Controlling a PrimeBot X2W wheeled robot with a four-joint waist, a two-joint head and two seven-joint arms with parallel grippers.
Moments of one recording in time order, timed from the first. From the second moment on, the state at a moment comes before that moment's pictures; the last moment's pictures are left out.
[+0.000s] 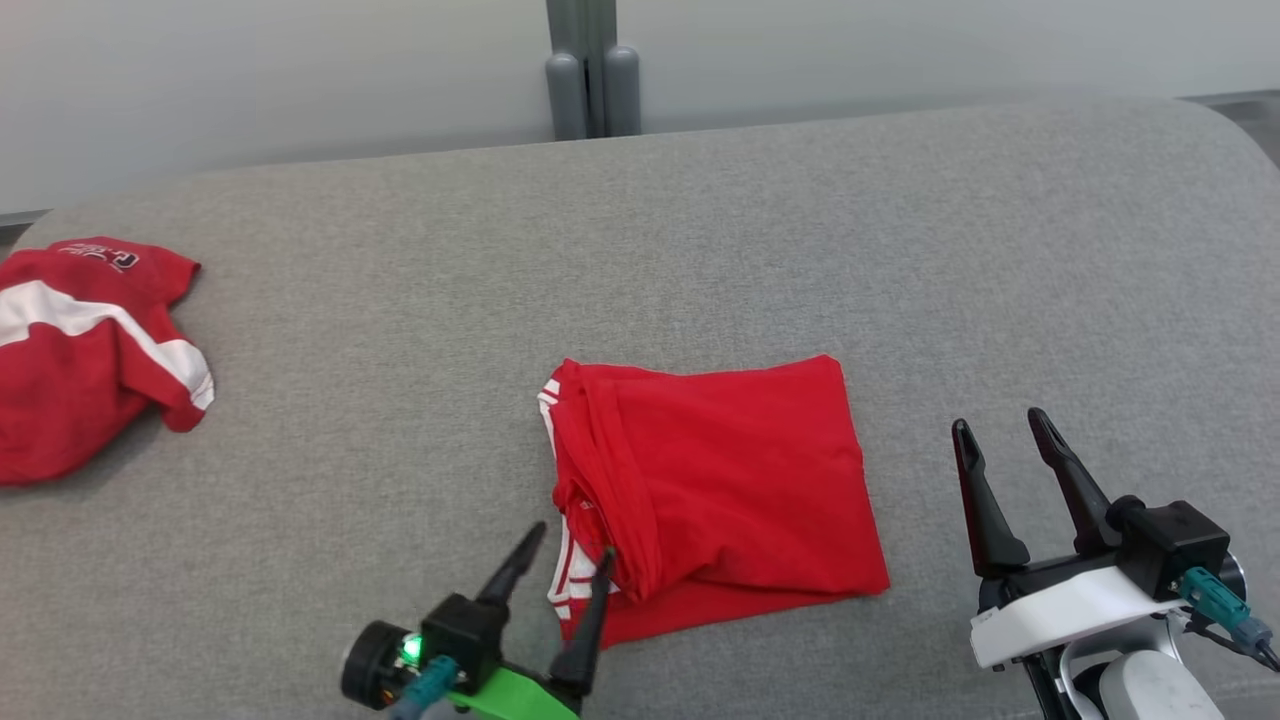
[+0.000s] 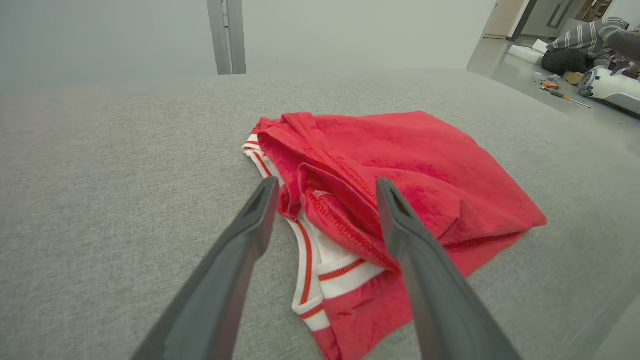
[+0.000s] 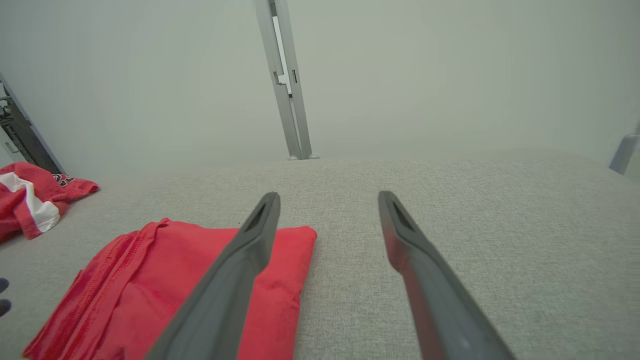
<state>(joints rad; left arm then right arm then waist) -0.07 0.05 -0.40 0.34 -0.21 -0.13 -0.26 -0.02 -0.15 0.11 0.10 0.27 0.13 -0.26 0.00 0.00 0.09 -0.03</state>
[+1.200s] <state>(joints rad) -0.10 0.05 -0.41 0.40 -0.30 -0.12 -0.26 -0.03 -0.15 0.09 0.12 0.28 0.13 -0.26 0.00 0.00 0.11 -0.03</state>
